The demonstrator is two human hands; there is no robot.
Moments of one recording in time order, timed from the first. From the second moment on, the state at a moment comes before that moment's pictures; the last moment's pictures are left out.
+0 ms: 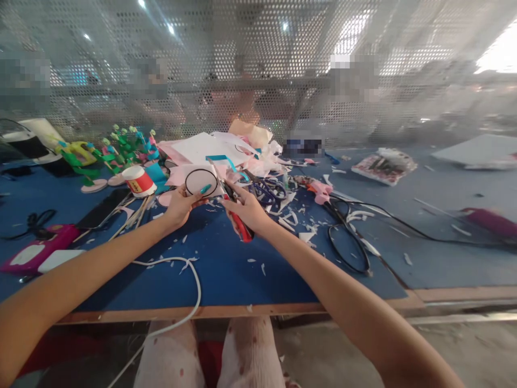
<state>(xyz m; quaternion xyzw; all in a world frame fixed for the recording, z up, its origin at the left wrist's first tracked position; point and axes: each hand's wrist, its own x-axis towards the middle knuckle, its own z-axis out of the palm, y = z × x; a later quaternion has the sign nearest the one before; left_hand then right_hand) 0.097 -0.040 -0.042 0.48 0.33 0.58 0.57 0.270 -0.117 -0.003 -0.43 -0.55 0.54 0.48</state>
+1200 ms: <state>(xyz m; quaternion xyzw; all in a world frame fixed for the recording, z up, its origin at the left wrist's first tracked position) 0.088 -0.046 -0.041 0.87 0.42 0.26 -0.03 0.316 -0.065 -0.033 -0.58 -0.54 0.19 0.58</state>
